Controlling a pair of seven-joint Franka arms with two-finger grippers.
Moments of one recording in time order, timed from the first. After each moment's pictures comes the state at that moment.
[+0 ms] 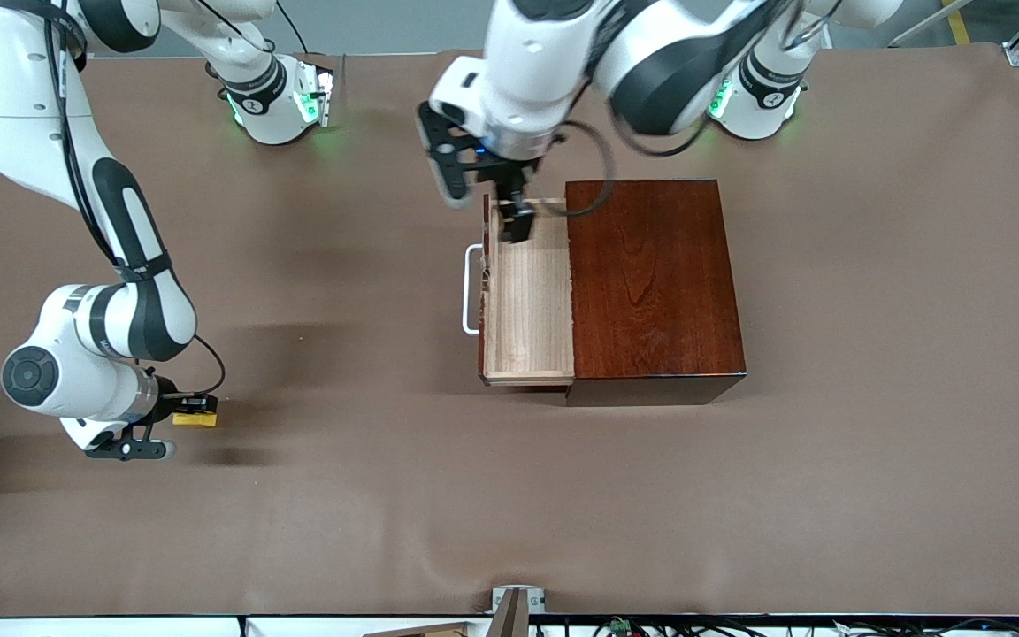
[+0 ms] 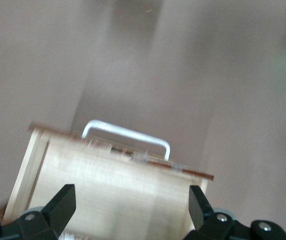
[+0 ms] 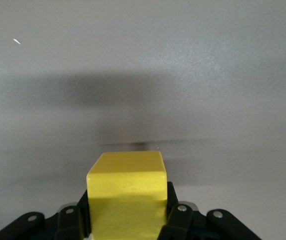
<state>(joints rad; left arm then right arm) -0.57 0.47 -0.39 -1.29 0.02 1.90 0.46 -0.06 0.67 -0.01 -1.64 0.00 2.24 -0.03</state>
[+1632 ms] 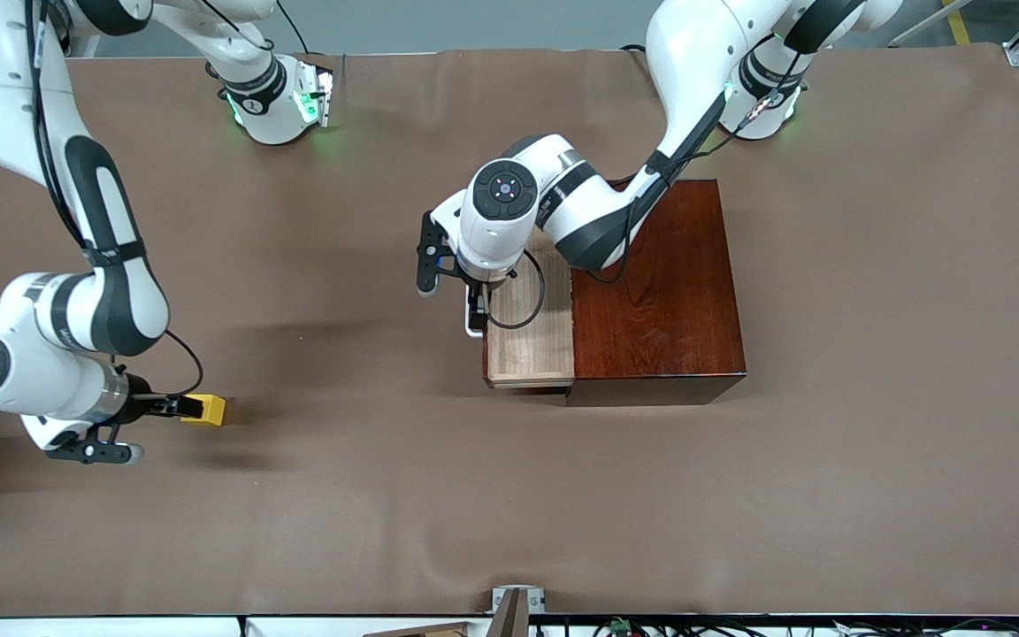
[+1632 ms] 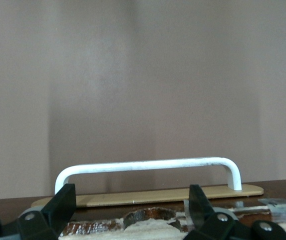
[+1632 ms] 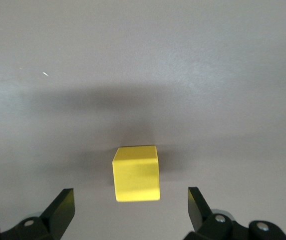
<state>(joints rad) -0.63 0.74 -0.27 -1.27 0.02 2.08 0.76 -0.07 0.59 -0.01 -1.59 0.02 2.15 -0.01</state>
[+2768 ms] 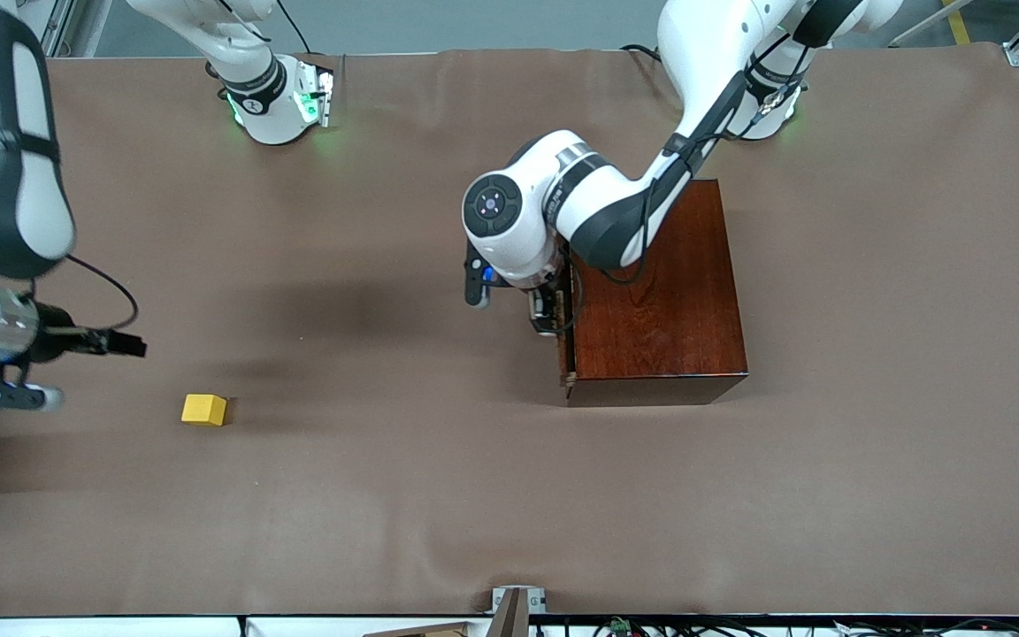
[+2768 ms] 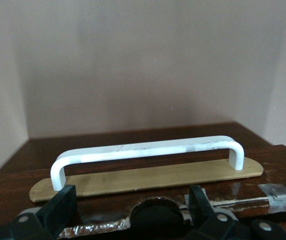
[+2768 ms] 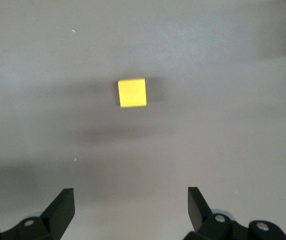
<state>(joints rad) -0.63 0.72 -0.21 -1.23 0.22 1.66 0.74 -0.08 0.29 -0.01 -1.58 0.02 1.73 -0.01</state>
